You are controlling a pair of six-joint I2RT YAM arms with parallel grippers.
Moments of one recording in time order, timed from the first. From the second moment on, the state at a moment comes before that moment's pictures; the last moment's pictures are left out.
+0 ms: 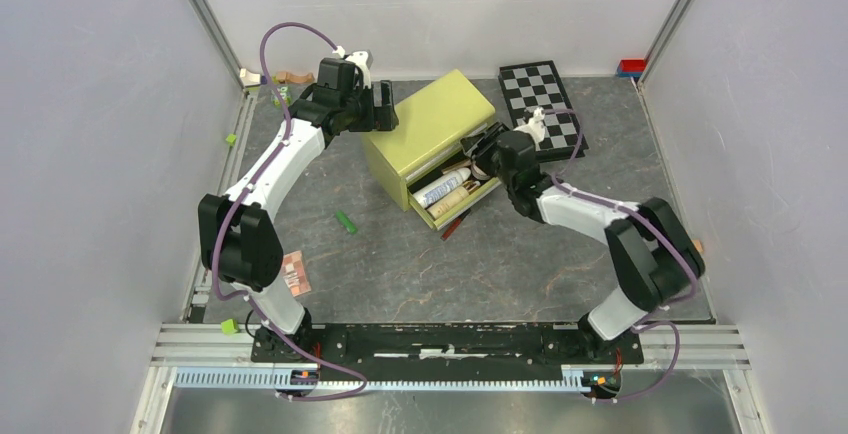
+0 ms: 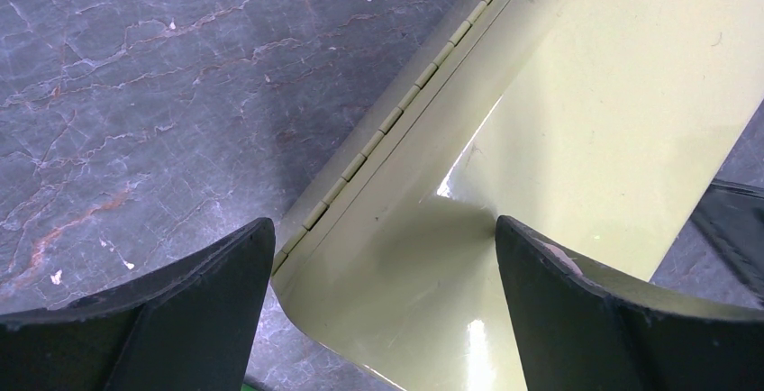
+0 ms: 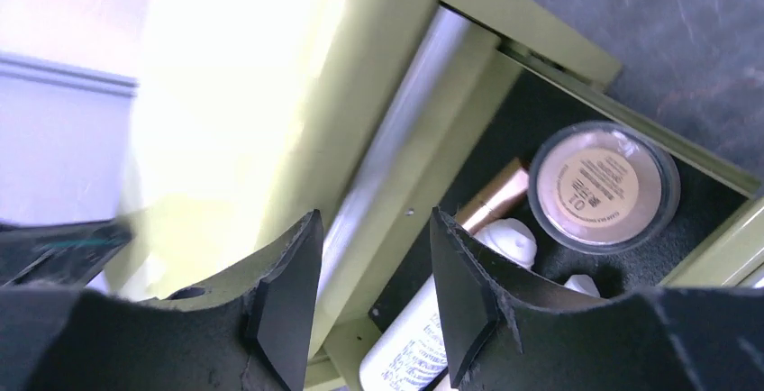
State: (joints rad) left arm -0.30 1.70 1.53 -0.50 0.09 -0.22; right arm 0.54 1.64 0.87 0.39 0.25 1.06
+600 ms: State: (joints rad) left arm -0.30 1.70 1.53 -0.50 0.08 -0.22; right arm 0.58 1.22 0.61 0.18 0.23 0.62
